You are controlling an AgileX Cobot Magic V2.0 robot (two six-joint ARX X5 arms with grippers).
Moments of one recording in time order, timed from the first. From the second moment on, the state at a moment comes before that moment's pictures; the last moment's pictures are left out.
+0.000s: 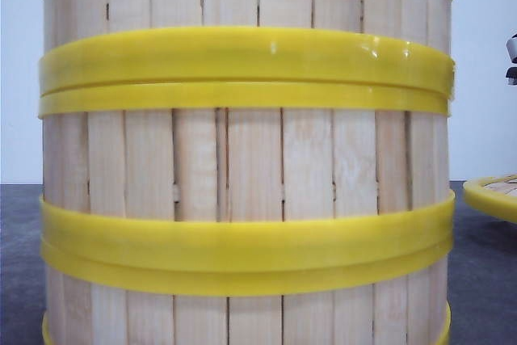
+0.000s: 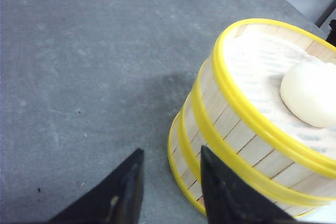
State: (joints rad) left arm -0.61 0.22 0.73 -0.93 -0.03 -0.29; right arm -0.08 1.53 1.17 -0.94 -0.02 0.06
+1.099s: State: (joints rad) left arm -0.61 0.22 0.73 -0.94 -0.03 -0.29; right arm 0.21 0.97 1.20 -0.98 -0.28 0.04
